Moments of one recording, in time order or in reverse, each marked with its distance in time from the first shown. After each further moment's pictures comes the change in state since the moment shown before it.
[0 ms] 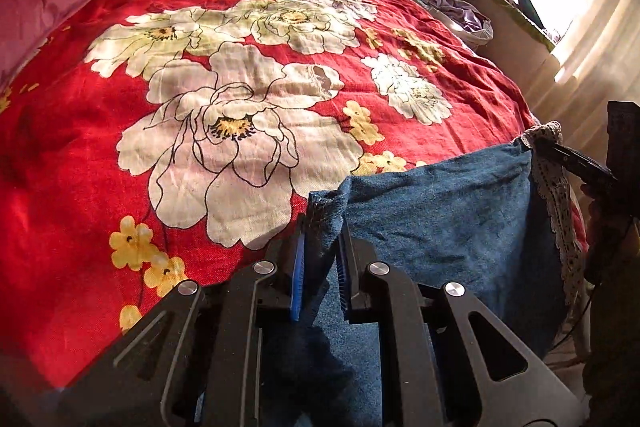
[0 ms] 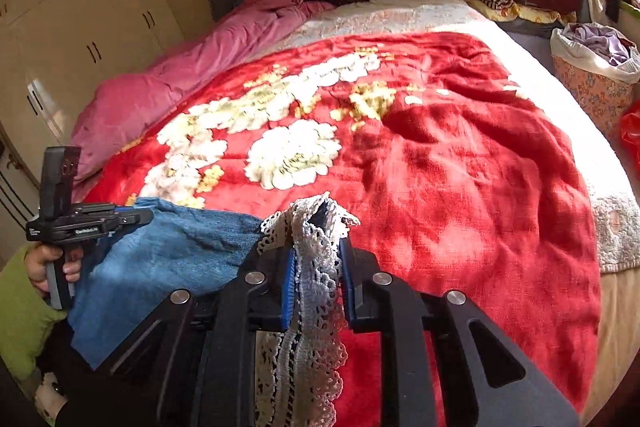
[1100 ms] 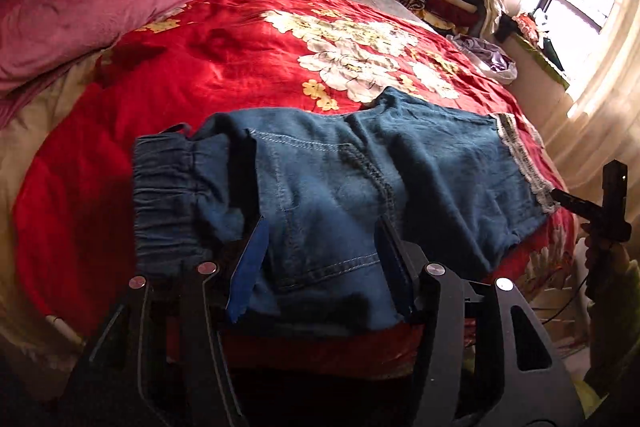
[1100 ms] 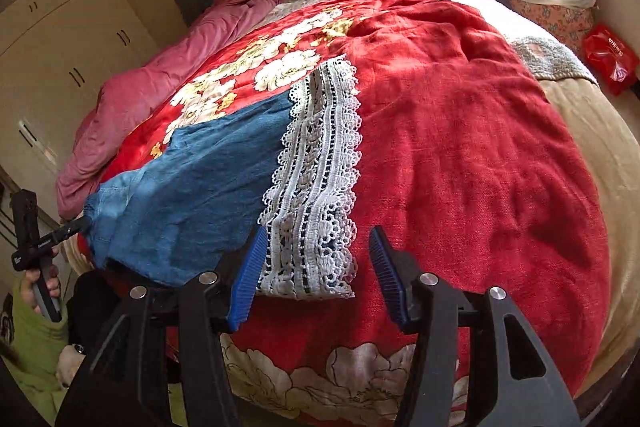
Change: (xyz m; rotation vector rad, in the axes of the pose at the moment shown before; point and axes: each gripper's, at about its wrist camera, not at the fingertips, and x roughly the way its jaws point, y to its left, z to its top) left arm -0.165 0.043 -0.156 -0.119 -0.142 0.155; right arm -0.087 0.025 -0.129 0.181 0.017 -0.010
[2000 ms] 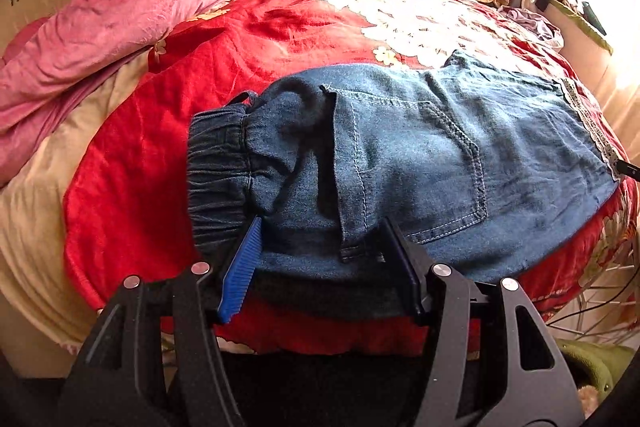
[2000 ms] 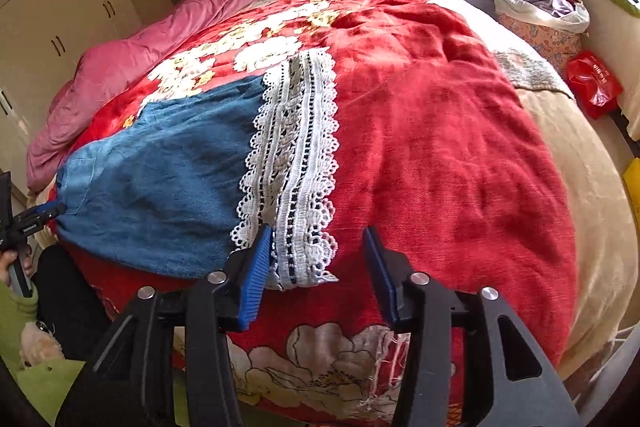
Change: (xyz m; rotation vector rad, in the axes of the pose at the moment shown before) left arm 0.008 0.023 -0.019 0.062 0.025 0.193; right arm -0.010 0.001 -0.009 -0.090 0.003 -0.146
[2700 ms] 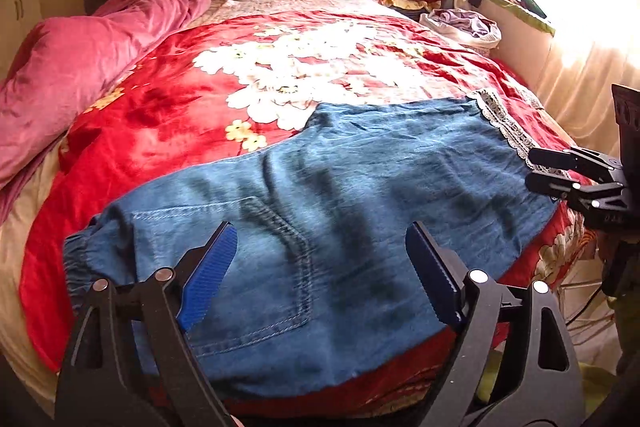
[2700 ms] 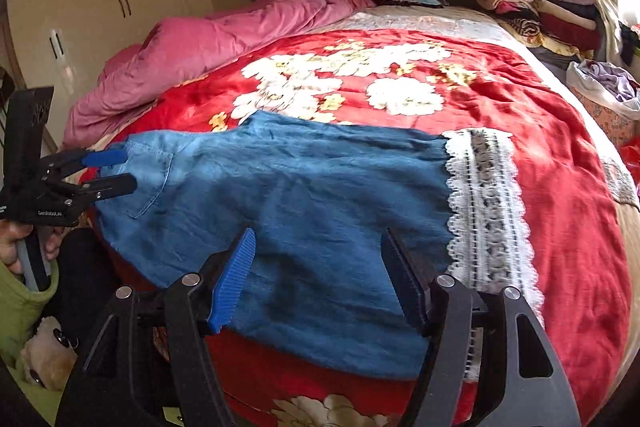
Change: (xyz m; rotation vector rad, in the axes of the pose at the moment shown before) left arm 0.001 -0.114 0.051 0.165 -0.089 -0.159; right arm 0.033 0.137 0.026 -0.263 -0.053 0.144
